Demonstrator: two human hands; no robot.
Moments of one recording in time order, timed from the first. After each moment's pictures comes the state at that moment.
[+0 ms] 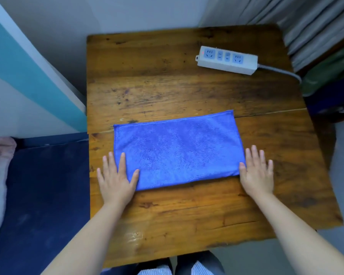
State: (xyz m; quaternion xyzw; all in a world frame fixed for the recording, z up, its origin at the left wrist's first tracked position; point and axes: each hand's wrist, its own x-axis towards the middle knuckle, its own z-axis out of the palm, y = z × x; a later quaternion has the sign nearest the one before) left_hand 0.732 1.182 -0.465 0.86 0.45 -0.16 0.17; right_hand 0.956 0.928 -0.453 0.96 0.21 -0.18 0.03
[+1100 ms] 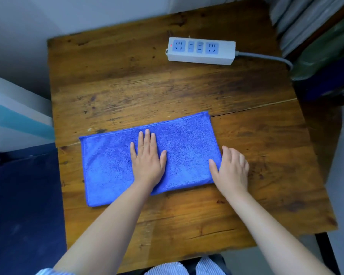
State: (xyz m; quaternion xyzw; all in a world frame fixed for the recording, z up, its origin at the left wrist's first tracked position) left_hand 0.881 1.116 -0.455 0.91 0.35 -0.17 0.17; right_hand 0.972 0.949 -0.441 0.96 0.24 -0.10 -0.08
